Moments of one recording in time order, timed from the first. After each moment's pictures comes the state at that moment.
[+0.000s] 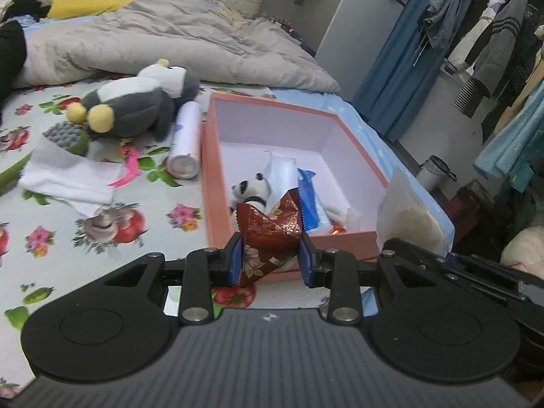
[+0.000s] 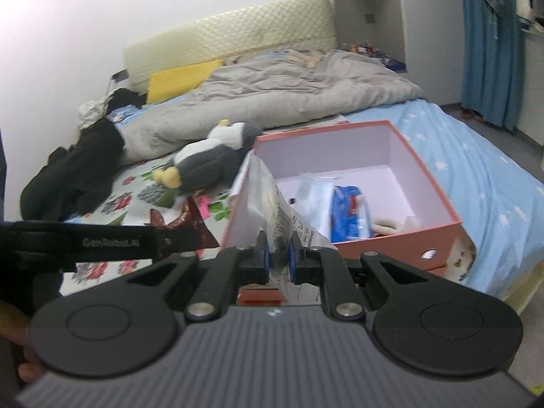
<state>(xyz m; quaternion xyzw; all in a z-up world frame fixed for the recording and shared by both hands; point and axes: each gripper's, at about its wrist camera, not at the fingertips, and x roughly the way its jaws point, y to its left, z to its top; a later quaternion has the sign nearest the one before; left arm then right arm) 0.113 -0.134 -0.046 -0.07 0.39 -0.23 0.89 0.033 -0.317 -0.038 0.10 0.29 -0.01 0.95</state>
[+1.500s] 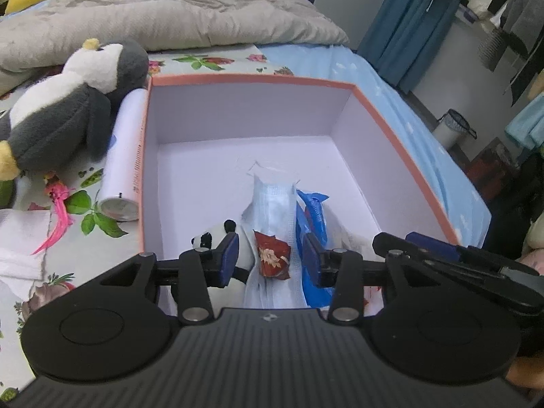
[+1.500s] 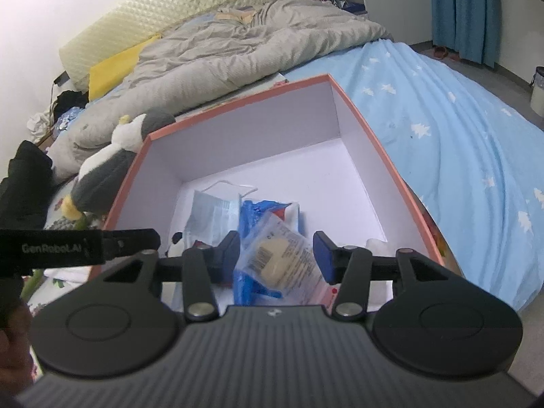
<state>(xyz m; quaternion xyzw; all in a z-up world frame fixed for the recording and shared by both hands) 0.300 -0.271 -0.111 -0.01 0.47 -0.24 0.85 0.180 -0.434 -0.108 0.17 0.36 -0.05 0.92</state>
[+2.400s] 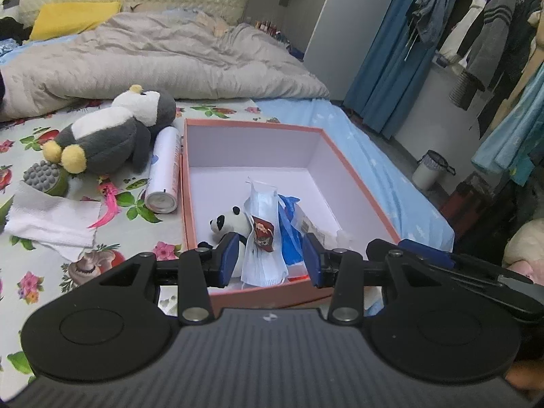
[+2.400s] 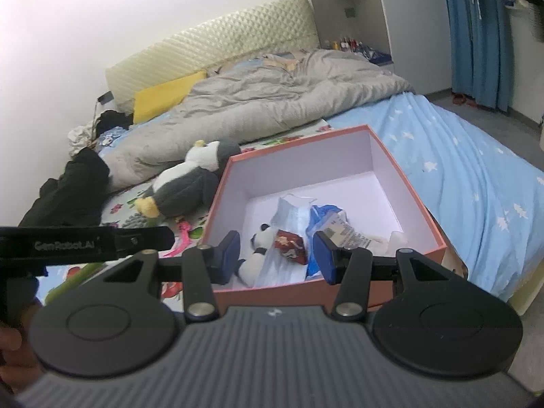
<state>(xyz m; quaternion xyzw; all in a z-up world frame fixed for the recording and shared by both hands) 0.166 -0.189 -0.021 -0.04 0.39 -0.25 0.89 0.060 -0.363 -0.031 0.14 0.28 -0.01 0.95</state>
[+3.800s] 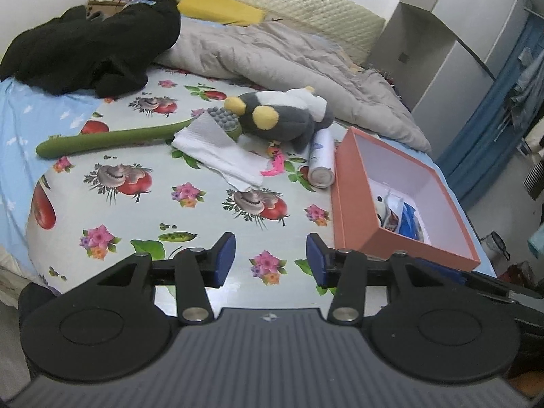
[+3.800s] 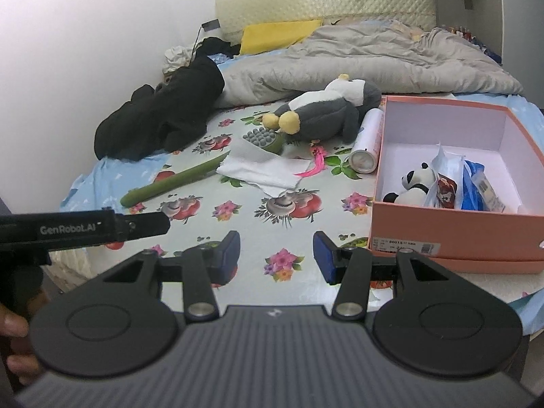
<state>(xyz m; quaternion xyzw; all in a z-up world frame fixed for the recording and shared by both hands) 0.017 0.025 -0.046 -0.16 0.36 -0.06 0.92 0.032 -0.201 -0.053 0.06 0.34 0.16 0.93</state>
